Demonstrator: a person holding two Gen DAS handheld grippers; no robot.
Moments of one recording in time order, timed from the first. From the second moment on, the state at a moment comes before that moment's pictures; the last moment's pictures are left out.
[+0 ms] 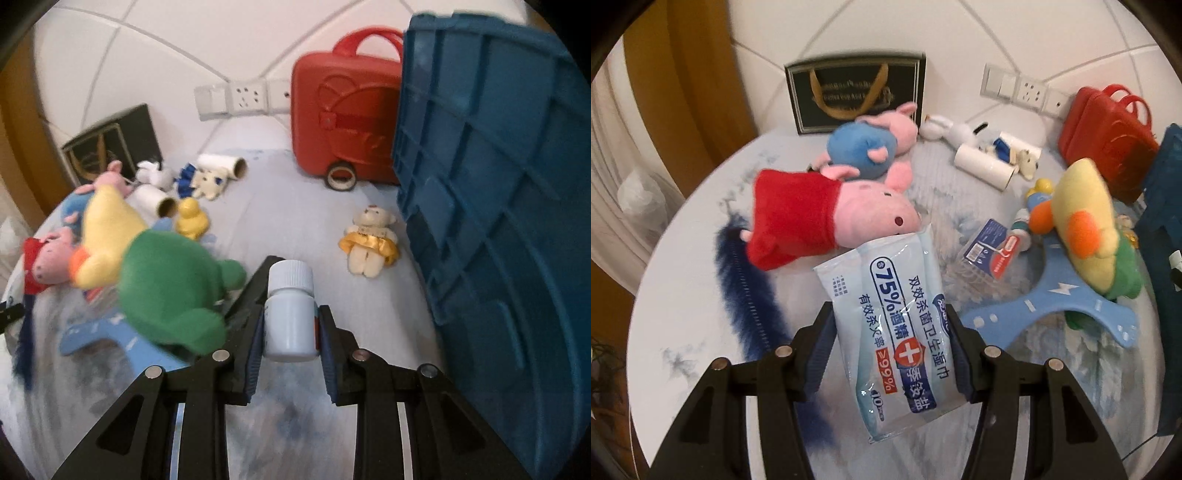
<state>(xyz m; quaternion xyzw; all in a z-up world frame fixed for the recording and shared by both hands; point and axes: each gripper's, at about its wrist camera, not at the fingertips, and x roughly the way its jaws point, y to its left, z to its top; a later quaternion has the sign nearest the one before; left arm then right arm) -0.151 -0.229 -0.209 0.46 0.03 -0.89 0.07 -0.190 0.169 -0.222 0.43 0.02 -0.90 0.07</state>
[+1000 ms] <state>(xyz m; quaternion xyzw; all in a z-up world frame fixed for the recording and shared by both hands) -0.025 0.077 -0.010 0.22 -0.06 -0.94 -0.23 0.067 0.279 -0.019 0.17 0.00 -0.99 0.00</state>
